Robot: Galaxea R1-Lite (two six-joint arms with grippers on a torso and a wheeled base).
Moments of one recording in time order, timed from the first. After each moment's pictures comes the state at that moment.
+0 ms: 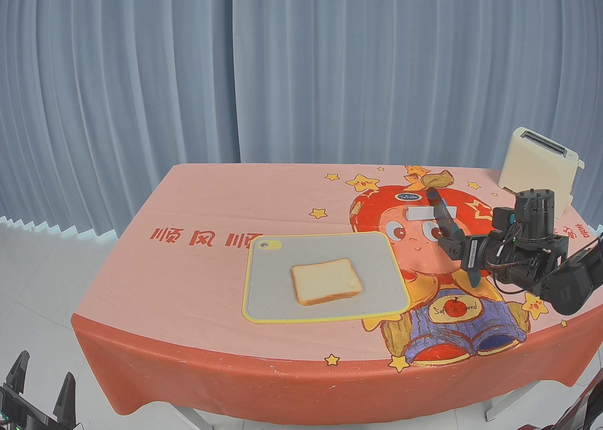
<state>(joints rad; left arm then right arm) 0.00 0.02 -0.02 0.00 0.03 -0.02 0.32 1.79 -0.59 -0.71 -0.19 0.18</state>
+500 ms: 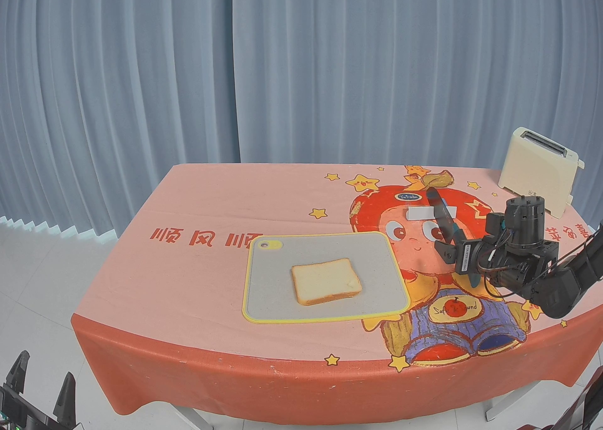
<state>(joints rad) 0.00 0.02 -0.02 0.00 0.03 -0.02 0.32 1.86 -0.59 -0.78 -0.21 0.17</state>
